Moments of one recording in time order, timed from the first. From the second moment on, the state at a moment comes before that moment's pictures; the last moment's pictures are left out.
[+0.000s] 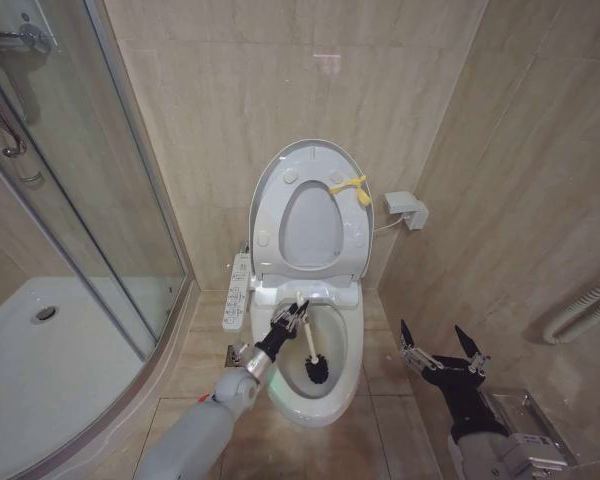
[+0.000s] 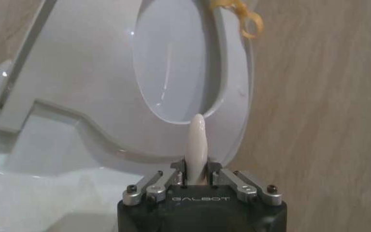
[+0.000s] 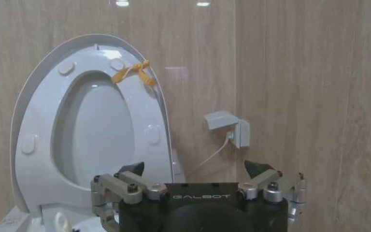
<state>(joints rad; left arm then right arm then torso) 0.76 -1.26 0.20 -1.18 -0.83 -0.44 0.41 -1.84 1.47 0.61 2.50 0.20 -0.11 0.17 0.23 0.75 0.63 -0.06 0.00</state>
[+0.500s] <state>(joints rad) 0.84 -1.15 0.13 -1.25 -0.68 -0.44 0.43 -1.84 1.47 0.61 2.50 0.20 -0.11 0.17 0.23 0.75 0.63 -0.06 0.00</state>
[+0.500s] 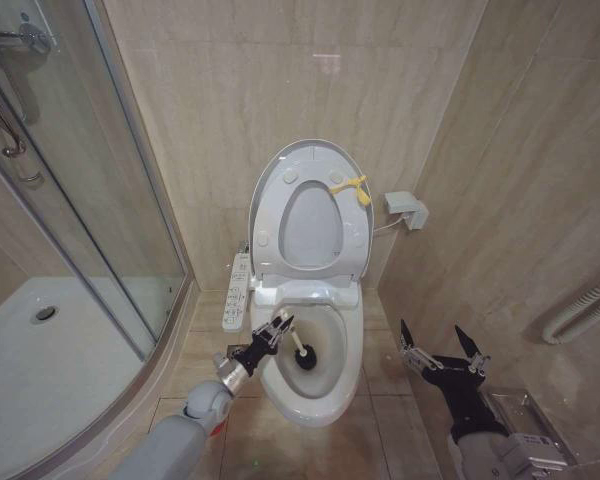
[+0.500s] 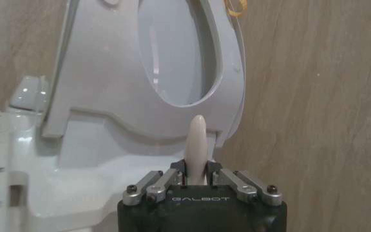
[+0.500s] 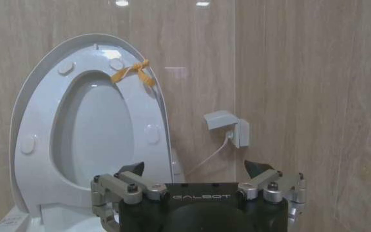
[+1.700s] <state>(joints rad) 0.78 -1.29 0.11 -1.22 -1.01 -0.41 0.31 -1.84 1.47 0.61 2.50 0.20 -0.11 0.17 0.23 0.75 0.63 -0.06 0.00</state>
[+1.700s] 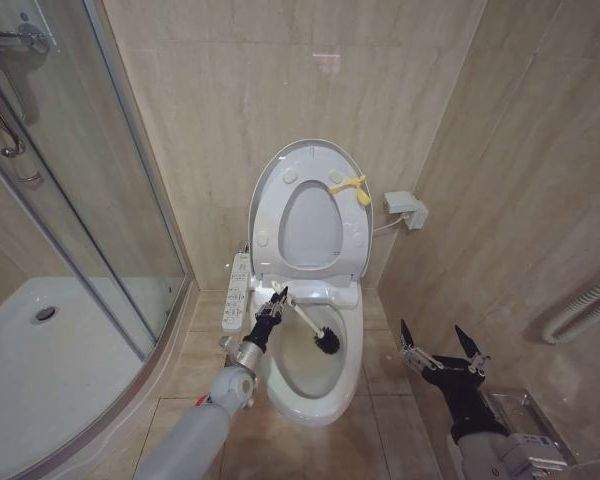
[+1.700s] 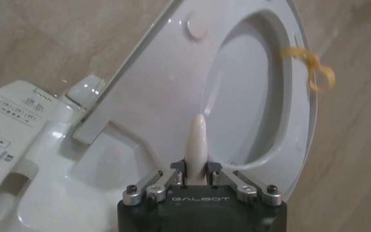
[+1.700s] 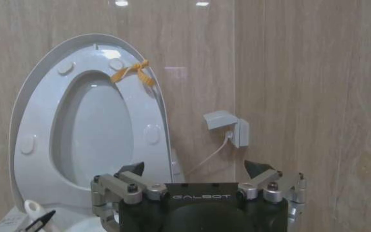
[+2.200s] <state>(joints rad) 0.72 -1.41 0.12 -1.08 -0.96 -0.45 0.36 -1.84 1.47 0.61 2.50 0.20 -0.11 0.17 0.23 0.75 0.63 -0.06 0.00</state>
